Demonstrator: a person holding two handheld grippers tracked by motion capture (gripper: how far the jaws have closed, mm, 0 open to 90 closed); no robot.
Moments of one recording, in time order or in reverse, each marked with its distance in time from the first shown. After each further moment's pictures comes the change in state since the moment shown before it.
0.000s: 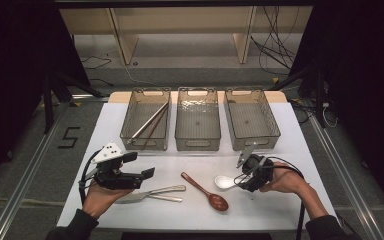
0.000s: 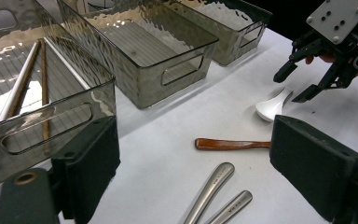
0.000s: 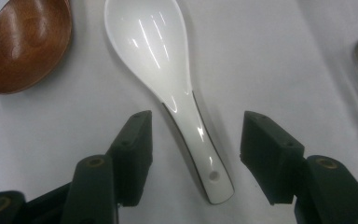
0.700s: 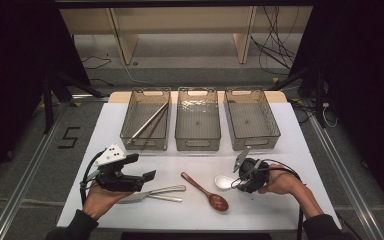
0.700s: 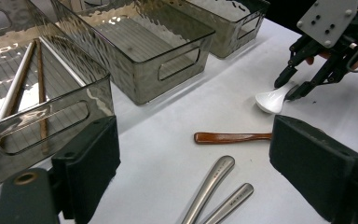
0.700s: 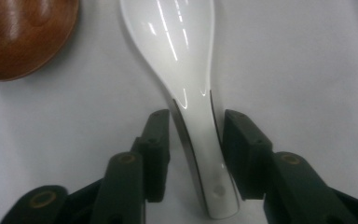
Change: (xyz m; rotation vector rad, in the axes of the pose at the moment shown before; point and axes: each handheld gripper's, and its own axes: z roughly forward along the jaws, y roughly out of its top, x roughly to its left) left arm -0.003 -0.002 0.001 0.021 -0.002 0.037; right arm 0.005 0.003 0.014 0.058 0.027 -0.050
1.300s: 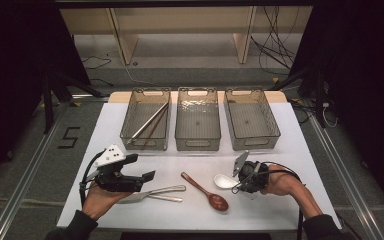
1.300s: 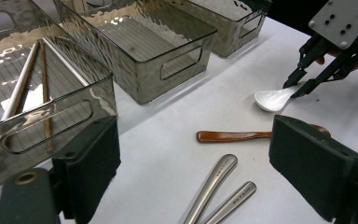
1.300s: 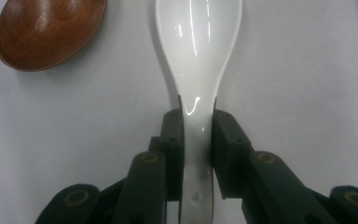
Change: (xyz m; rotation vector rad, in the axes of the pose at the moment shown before) left arm 0.000 -0.001 -0.001 -0.006 0.011 0.004; right arm 0.008 0.001 -0.004 -0.003 -0.001 -0.074
